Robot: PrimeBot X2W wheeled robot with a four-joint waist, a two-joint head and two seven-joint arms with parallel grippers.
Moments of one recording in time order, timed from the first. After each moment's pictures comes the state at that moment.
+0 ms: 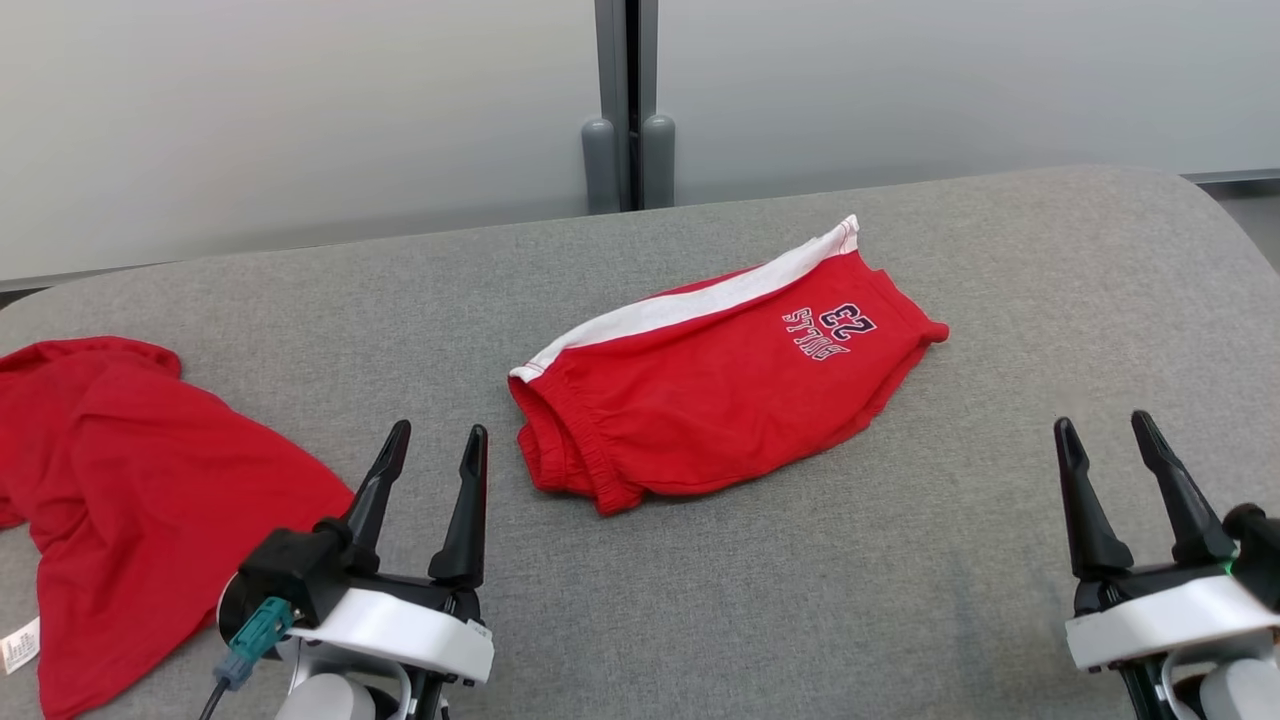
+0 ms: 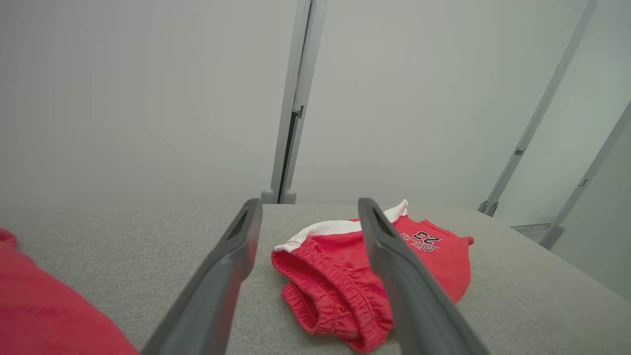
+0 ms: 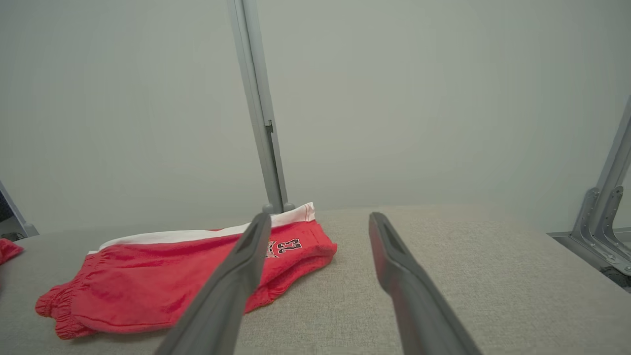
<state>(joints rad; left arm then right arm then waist) -0.13 0.05 -0.20 0.23 -0.35 -0.07 -0.26 -0.13 -0.30 0.17 0.26 0.41 0.13 -0.26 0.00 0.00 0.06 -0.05</state>
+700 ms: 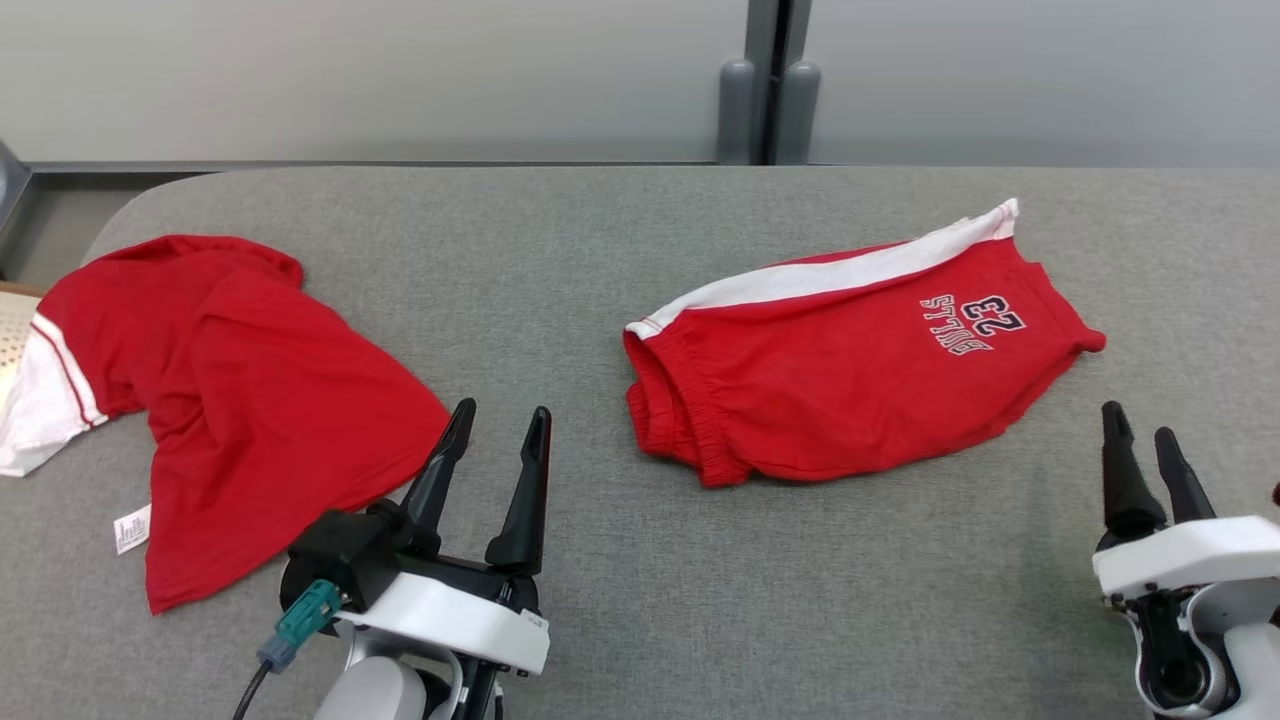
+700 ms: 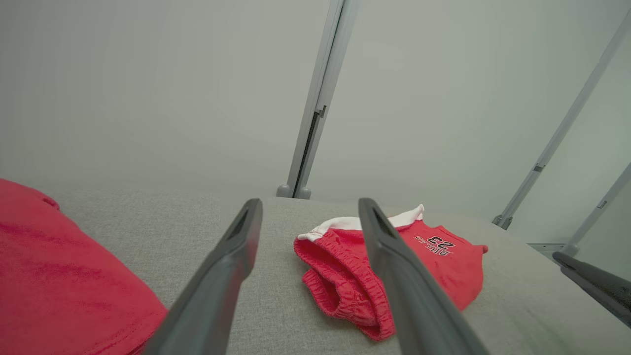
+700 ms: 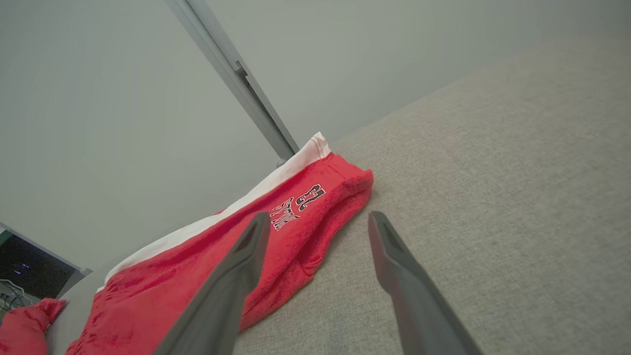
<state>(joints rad) -0.15 0.05 -0.31 0.17 -0.41 -0.06 -0.26 -0.22 -0.19 0.03 0.45 0.65 0.13 -0.13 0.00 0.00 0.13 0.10</state>
